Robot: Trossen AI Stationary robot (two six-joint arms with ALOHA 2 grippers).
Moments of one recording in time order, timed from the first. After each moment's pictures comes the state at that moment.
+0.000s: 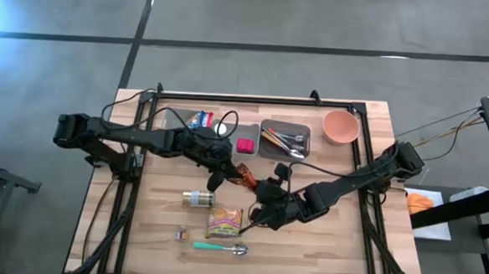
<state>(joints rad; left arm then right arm) 0.04 1.40 0.90 0.02 0.32 -0.40 0.43 1.74 1.32 -0.45 0.84 0.49</state>
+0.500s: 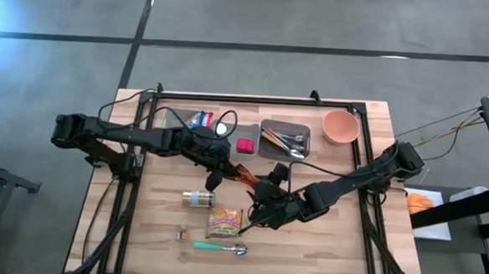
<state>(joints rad) 0.04 1.37 0.90 -0.05 0.29 -0.36 0.43 1.74 1.32 -0.44 0.82 0.47</state>
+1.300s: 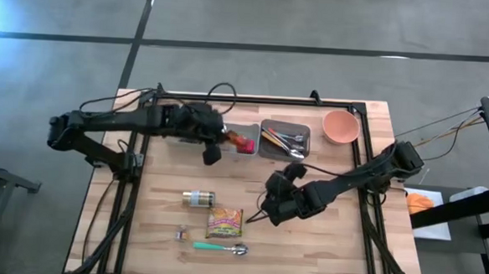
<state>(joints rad) 0.17 1.33 1.20 -0.58 -0.06 -0.08 0.40 1.73 1.22 -0.74 0.82 0.79</state>
